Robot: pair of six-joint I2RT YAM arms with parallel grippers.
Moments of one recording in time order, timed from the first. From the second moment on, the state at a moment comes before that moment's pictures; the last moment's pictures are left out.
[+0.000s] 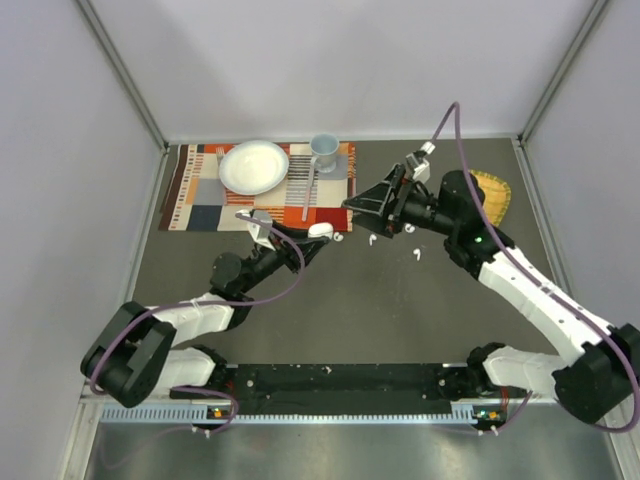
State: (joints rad) left arm -0.54 1.28 0.35 1.28 0.45 -0.49; right arm 0.53 1.18 0.96 0.12 -0.59 1.25
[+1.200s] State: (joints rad) left arm -0.70 1.03 0.17 1.29 0.58 -0.25; right arm 0.70 0.91 0.96 -0.46 -0.50 0.50
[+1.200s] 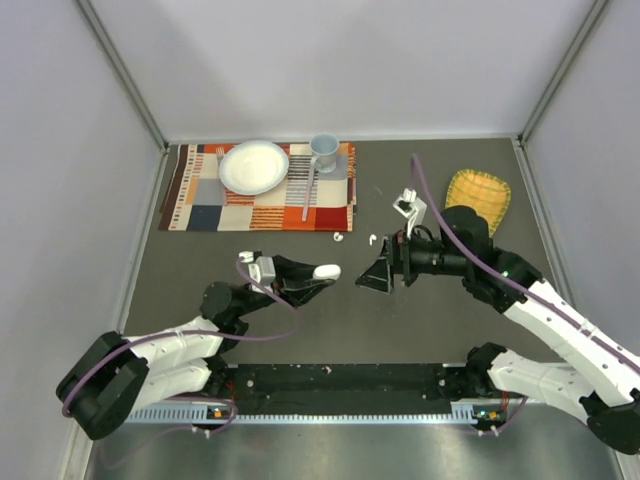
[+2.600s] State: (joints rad) left arm -0.73 1.03 0.17 1.29 0.51 -0.26; right arm 0.78 1.14 0.49 0.72 -0.48 1.57
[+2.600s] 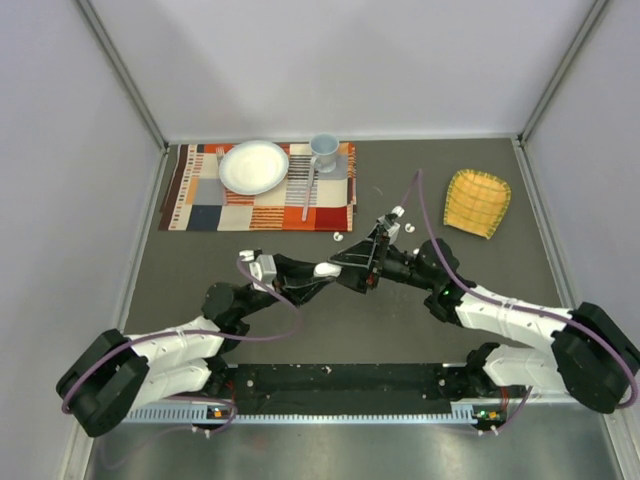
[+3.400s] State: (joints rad) left arm -0.75 1.08 0.18 1.34 0.52 -0.26; right arm 0.79 1.08 0.48 0.62 -0.48 1.55
